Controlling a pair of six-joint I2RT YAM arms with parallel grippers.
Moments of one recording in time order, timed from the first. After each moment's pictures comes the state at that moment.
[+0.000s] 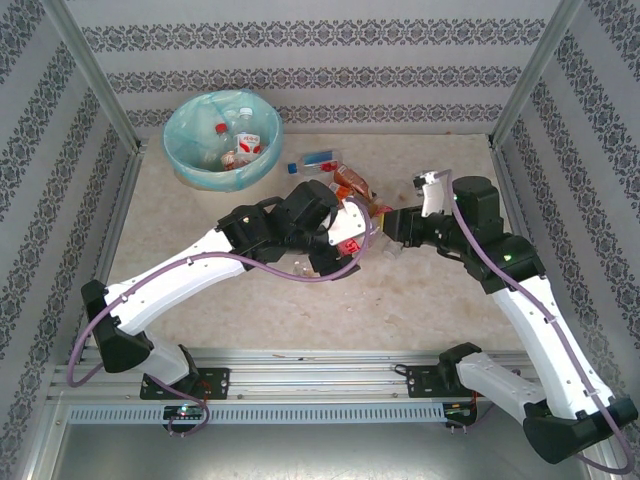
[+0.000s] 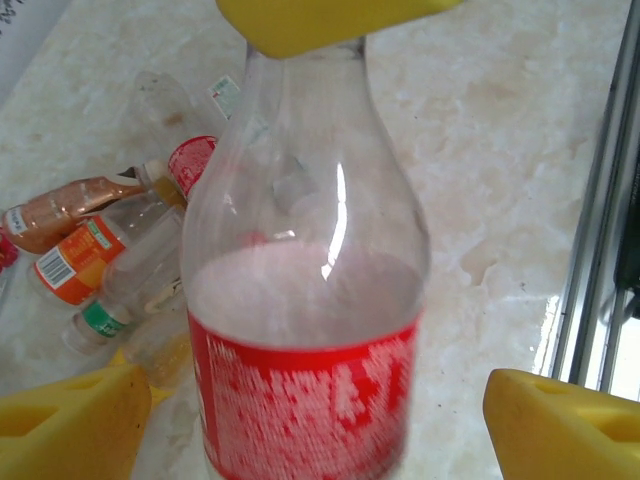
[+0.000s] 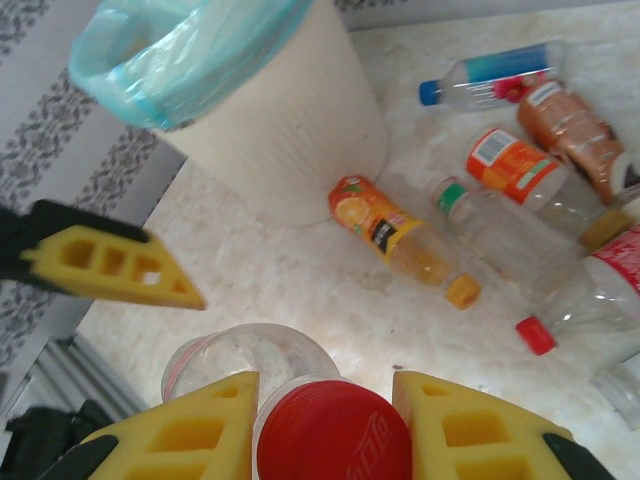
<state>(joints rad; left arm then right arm) -0.96 1.52 1.62 -0.88 0.04 0.25 0.36 0.96 1.18 -0.77 -0.44 0.33</state>
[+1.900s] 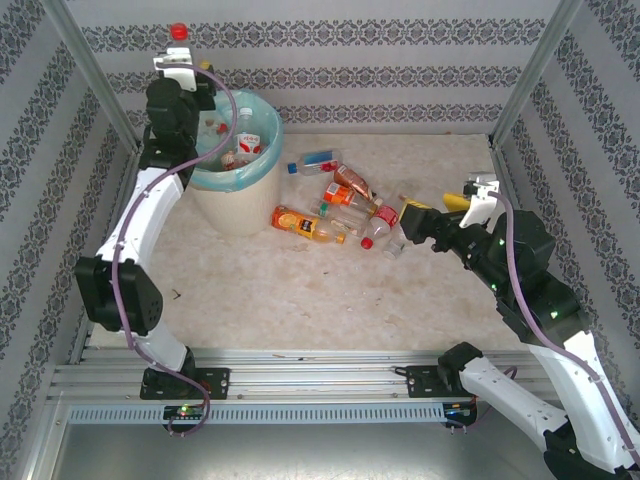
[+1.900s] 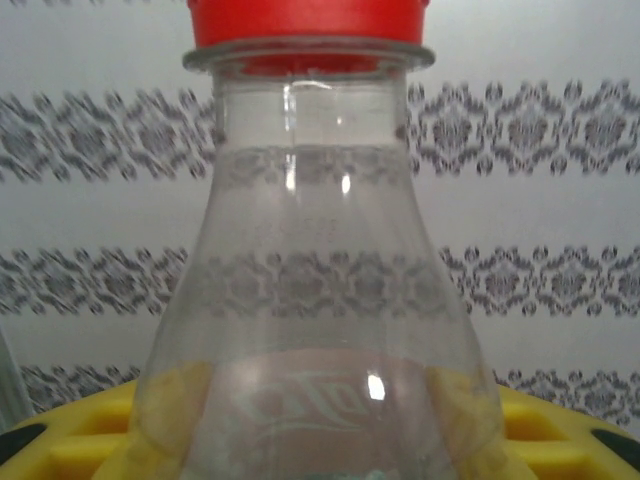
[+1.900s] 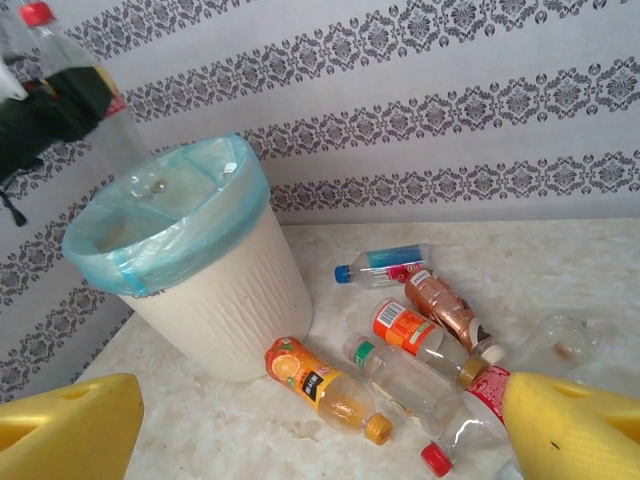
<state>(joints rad) -0.09 1.68 1.63 0.14 -0.18 0.02 0.49 0.71 1.18 -0.66 0.02 0.36</state>
